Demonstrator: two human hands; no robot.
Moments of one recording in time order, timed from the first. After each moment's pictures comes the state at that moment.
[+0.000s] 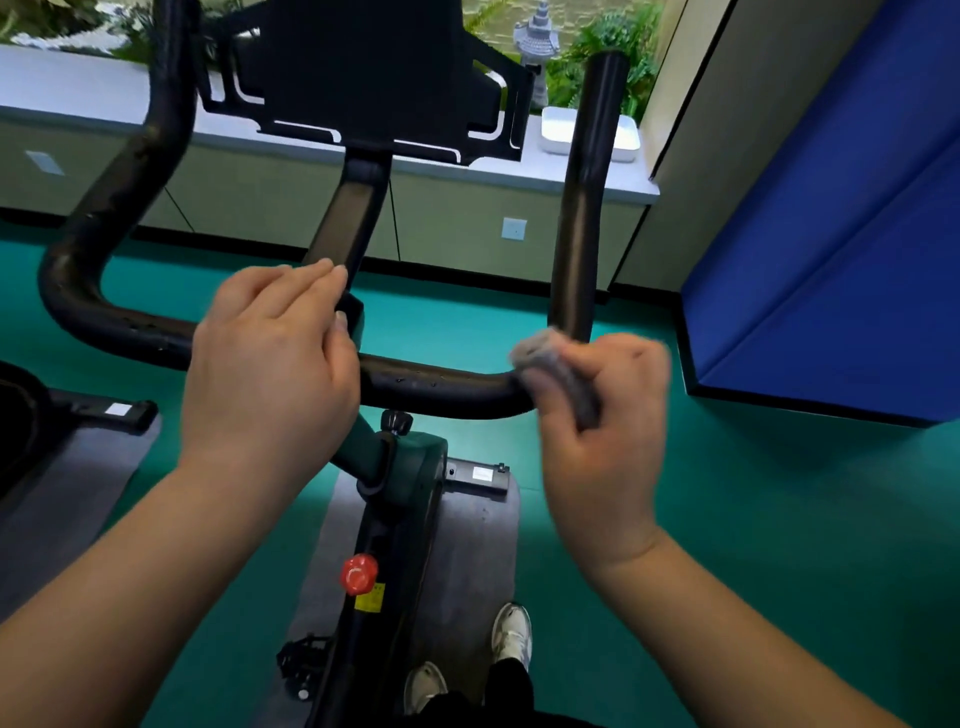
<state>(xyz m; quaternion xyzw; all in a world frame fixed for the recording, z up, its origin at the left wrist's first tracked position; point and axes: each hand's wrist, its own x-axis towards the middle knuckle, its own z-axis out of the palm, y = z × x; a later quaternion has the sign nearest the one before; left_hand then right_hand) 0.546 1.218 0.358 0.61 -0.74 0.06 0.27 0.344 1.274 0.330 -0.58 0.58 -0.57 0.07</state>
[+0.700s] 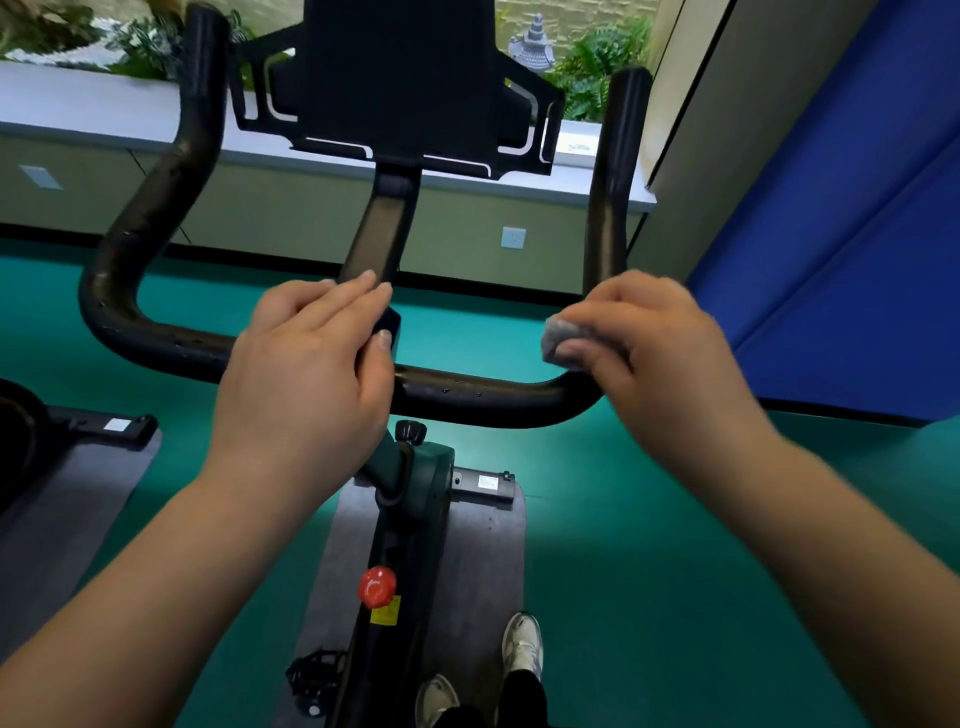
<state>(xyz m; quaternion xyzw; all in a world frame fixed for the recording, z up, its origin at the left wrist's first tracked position) 0.561 1.218 0.363 0.58 -0.77 0.01 0.27 0.324 1.244 0.392 -0.75 0.59 -0.29 0.04</state>
